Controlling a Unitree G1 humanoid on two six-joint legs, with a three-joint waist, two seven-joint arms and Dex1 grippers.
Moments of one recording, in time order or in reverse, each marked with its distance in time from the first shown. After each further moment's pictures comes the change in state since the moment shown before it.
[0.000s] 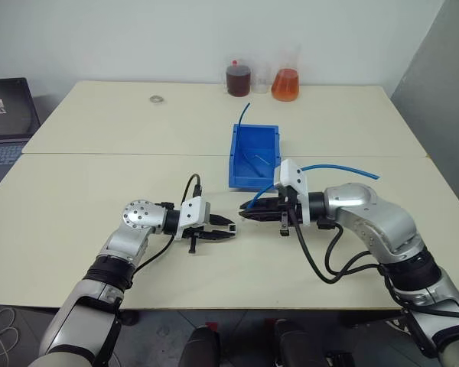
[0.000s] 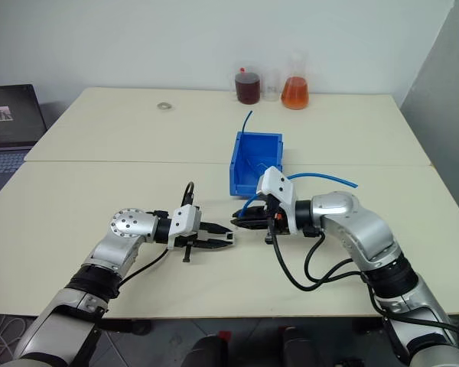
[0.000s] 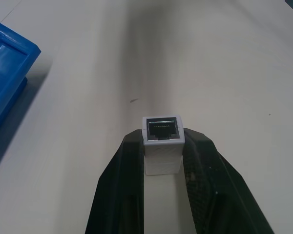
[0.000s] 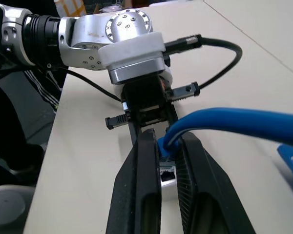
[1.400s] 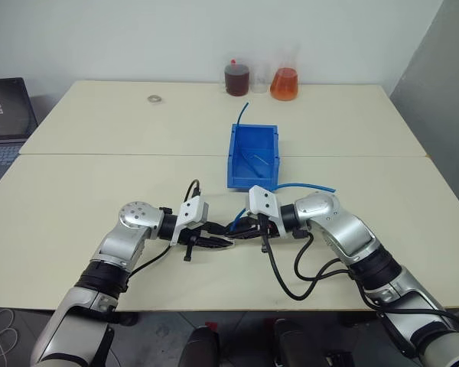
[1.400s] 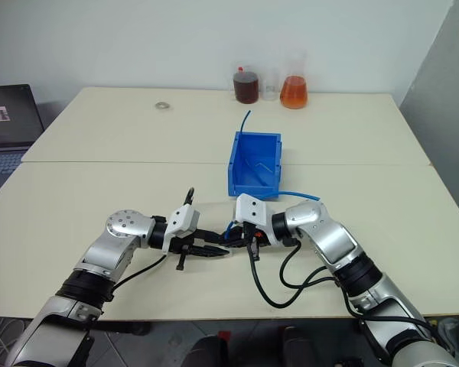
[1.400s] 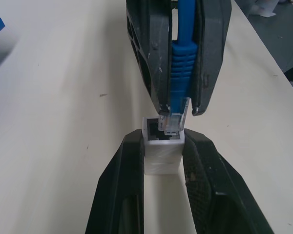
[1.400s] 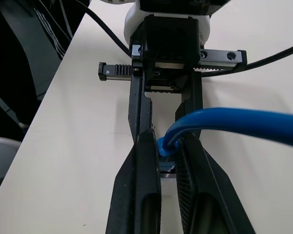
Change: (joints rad) left arm 0.056 0.038 0.014 -0.162 -0.023 0.217 -0.054; right arm -0.023 0.102 0.112 0.192 -0.244 -0.185 0.157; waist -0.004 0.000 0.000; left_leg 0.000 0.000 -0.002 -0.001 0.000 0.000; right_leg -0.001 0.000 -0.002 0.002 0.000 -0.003
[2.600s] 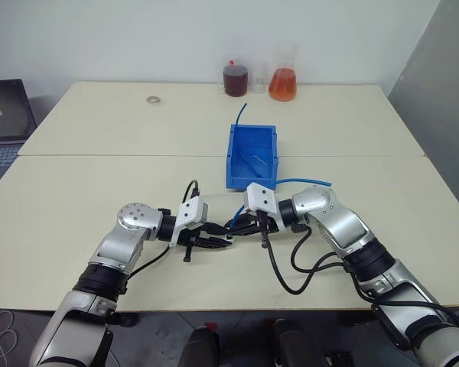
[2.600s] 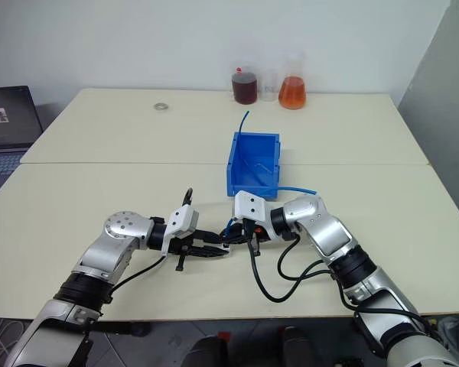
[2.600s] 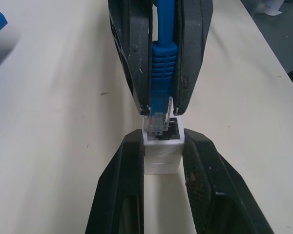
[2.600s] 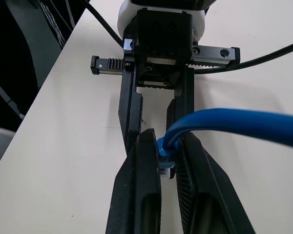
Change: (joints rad) left arm 0.022 0.001 0.021 -0.034 0.015 0.028 0.006; right arm -0.051 0.030 -0.011 0.104 -0.039 -0.049 0.061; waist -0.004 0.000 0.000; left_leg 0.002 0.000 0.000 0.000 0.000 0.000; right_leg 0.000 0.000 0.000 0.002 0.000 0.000
